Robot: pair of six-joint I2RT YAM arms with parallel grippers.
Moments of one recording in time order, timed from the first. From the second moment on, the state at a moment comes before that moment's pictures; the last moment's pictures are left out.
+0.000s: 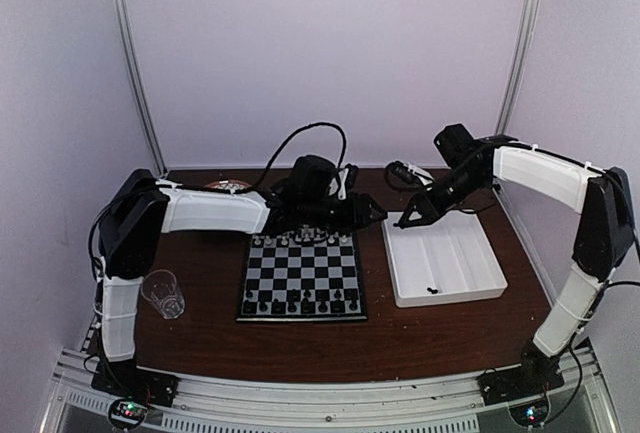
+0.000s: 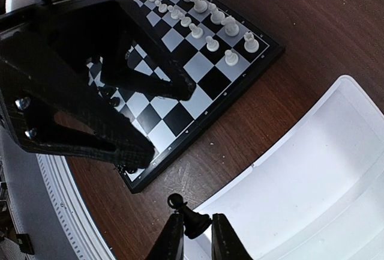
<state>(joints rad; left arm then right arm) -0.89 2.10 1.55 0.12 0.32 -0.80 0.38 1.70 1.43 -0.88 -0.58 -0.27</state>
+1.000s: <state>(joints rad) -0.90 2.19 1.58 0.32 0.49 -1.00 0.38 1.70 1.43 -0.86 -0.61 -0.25</state>
